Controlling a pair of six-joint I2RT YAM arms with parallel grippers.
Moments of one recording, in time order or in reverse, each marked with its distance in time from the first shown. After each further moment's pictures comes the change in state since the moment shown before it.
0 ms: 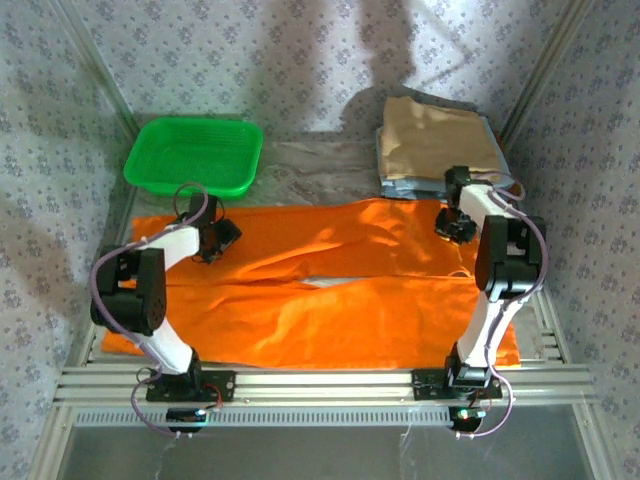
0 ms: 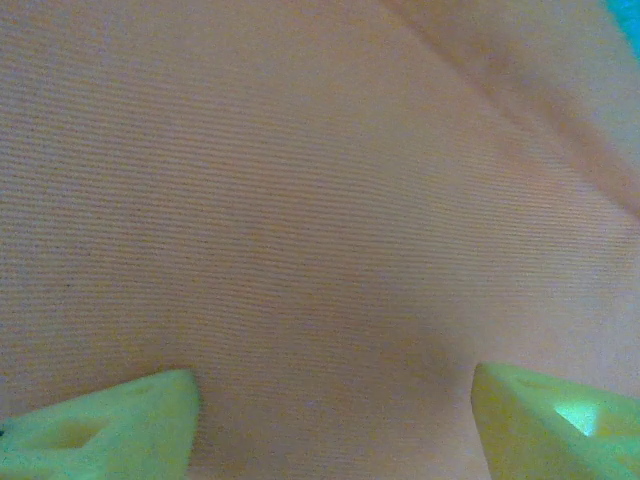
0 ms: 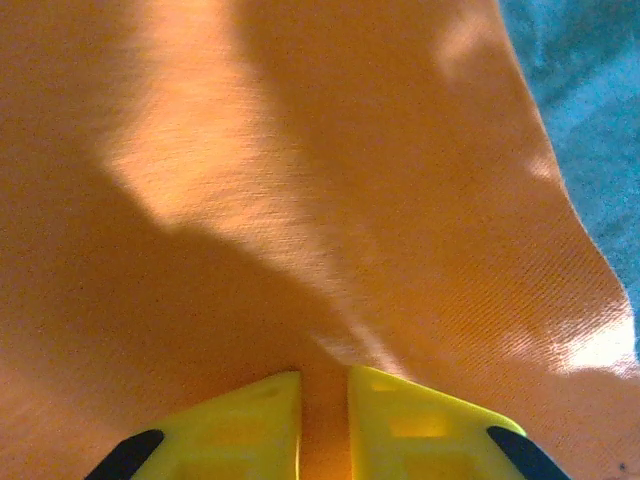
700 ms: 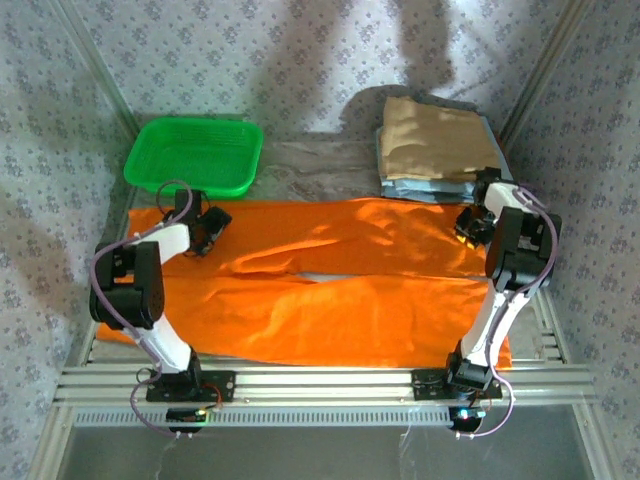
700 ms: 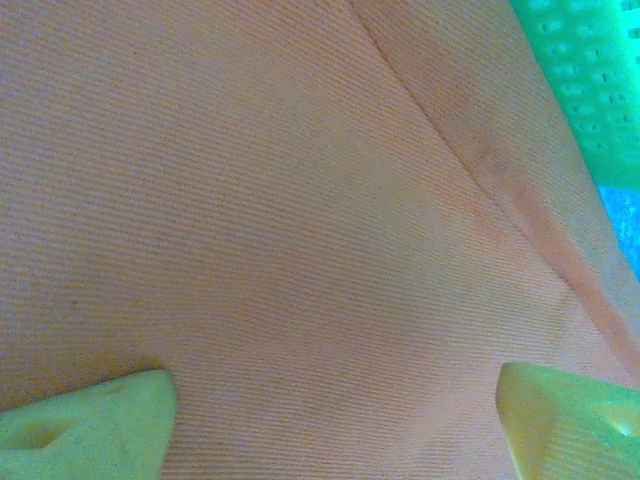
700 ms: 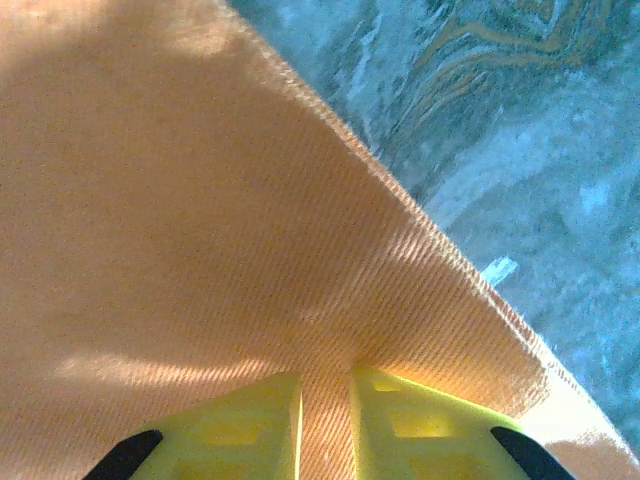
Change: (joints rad) left arm 0.099 0.014 0.013 0.107 0.082 -0.075; right arm -0.138 0.065 0.073 -0.027 -0.121 0.011
